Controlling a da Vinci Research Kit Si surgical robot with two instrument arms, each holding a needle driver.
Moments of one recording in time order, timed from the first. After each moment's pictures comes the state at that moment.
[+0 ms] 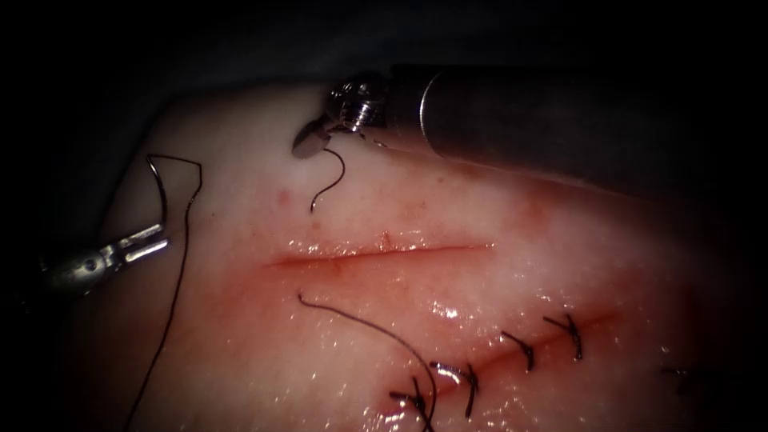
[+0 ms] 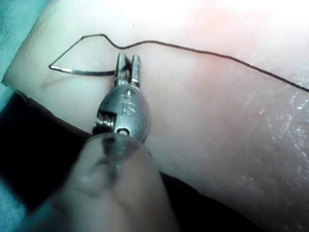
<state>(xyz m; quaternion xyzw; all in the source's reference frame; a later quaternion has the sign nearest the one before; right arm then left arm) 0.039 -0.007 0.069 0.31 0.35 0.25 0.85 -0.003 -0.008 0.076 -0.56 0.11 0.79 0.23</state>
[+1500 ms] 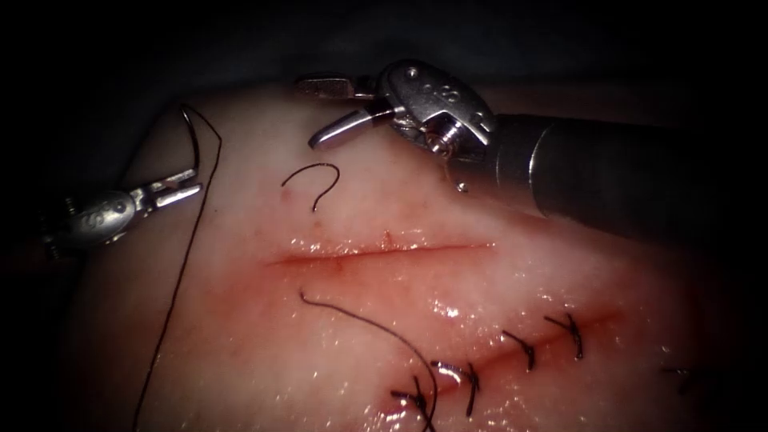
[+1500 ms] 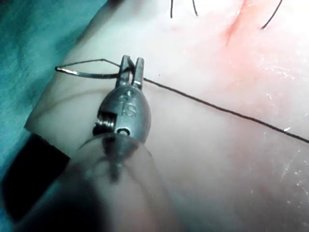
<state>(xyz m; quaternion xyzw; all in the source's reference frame) 0.031 -0.005 0.060 0.23 0.72 0.25 0.60 -0.007 0.000 0.075 -0.57 0.10 0.79 0.22</state>
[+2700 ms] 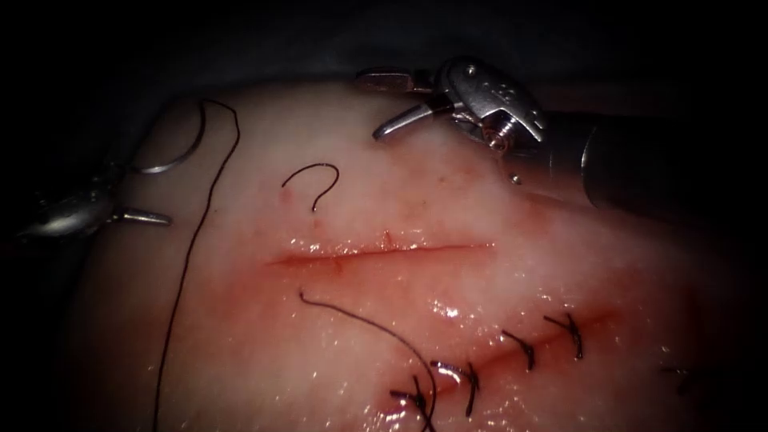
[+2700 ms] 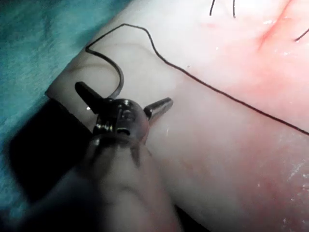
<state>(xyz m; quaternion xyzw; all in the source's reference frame) 0.026 -0.005 0.063 0.20 0.72 0.22 0.62 -0.001 -0.003 0.077 -0.42 0.11 0.84 0.33</state>
